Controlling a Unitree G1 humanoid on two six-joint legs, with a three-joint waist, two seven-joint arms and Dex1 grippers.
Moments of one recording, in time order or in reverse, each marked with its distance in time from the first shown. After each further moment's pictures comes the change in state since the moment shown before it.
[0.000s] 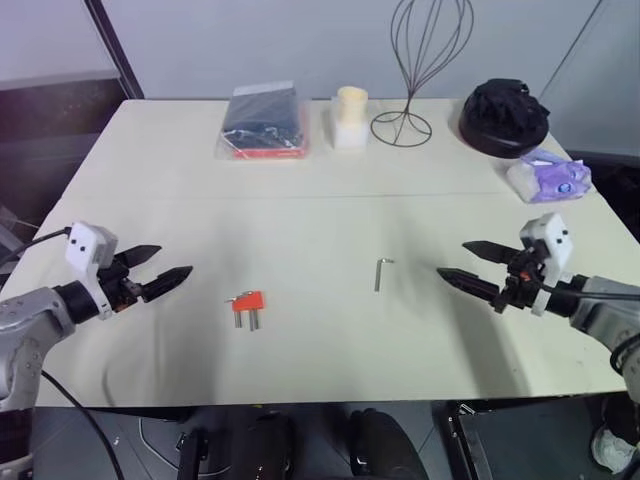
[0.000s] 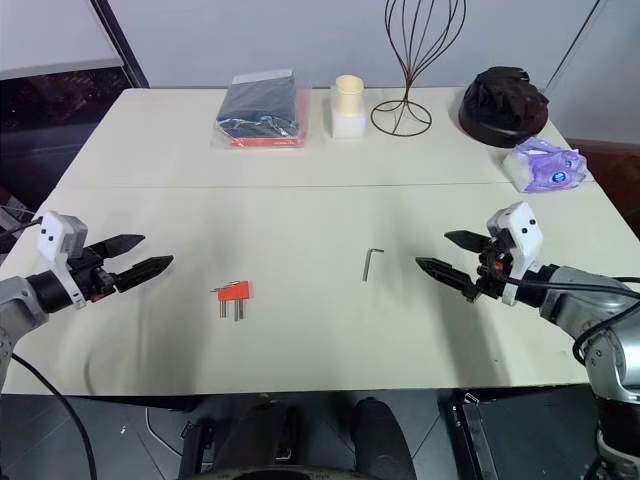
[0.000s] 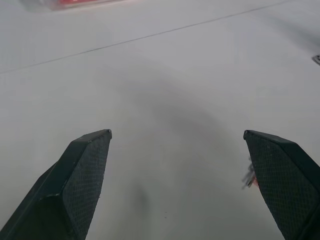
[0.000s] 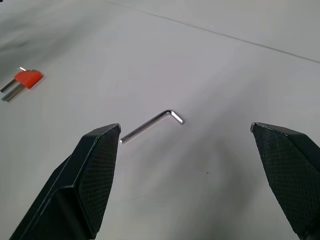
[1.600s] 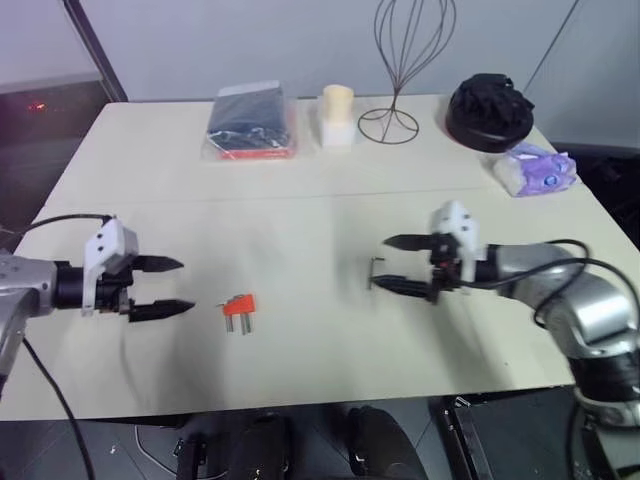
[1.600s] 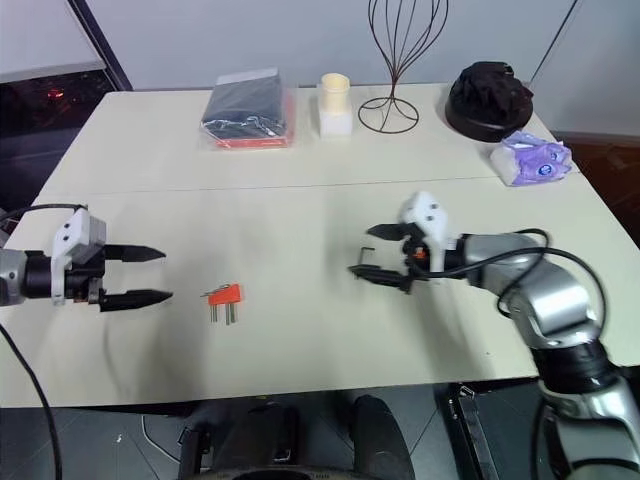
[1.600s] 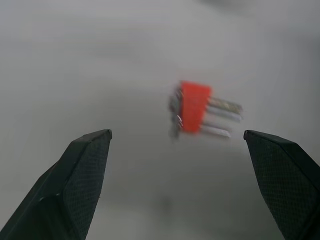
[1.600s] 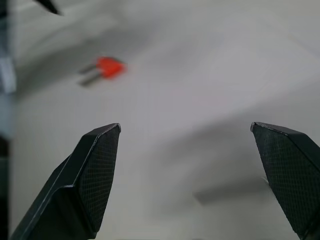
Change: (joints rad) left arm -0.086 0.288 -0.227 0.136 0.131 -0.186 -0.496; right arm -0.427 0.155 0.573 0.071 -0.169 -0.044 0.177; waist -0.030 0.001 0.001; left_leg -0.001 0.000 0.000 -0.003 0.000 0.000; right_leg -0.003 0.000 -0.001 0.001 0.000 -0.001
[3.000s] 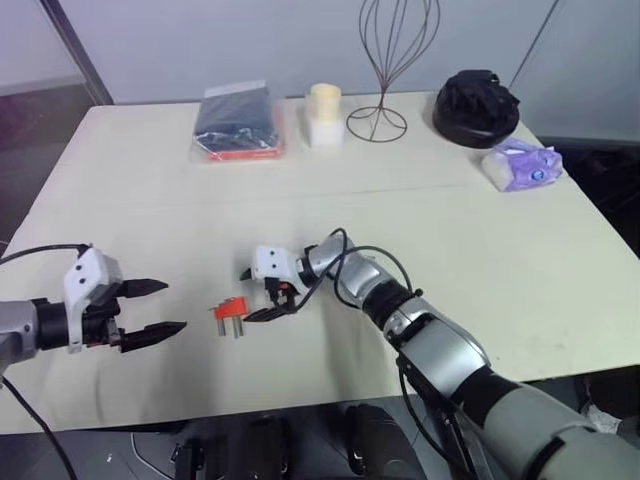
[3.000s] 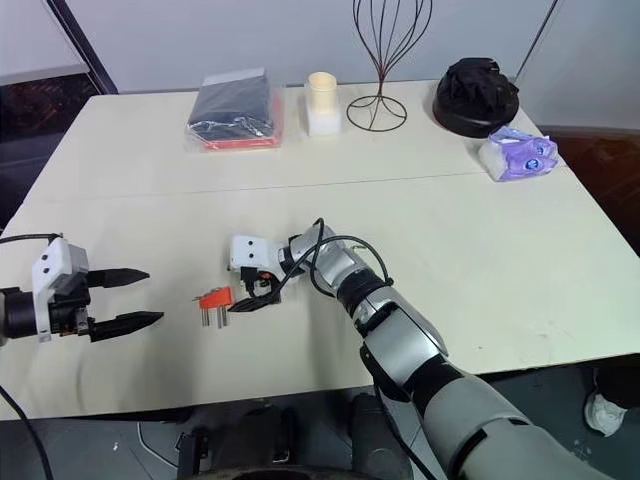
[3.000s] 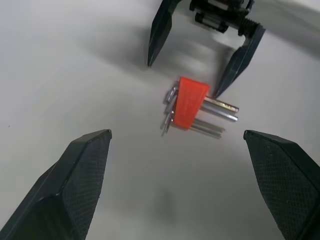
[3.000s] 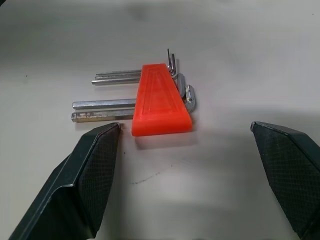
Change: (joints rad) left arm 0.283 -0.093 0.232 -0.250 -0.080 0.117 0.191; right arm -0.493 0.727 0.222 1.281 -0.568 -0.856 0.117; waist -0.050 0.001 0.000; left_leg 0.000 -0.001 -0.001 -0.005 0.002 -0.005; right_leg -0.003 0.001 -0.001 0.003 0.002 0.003
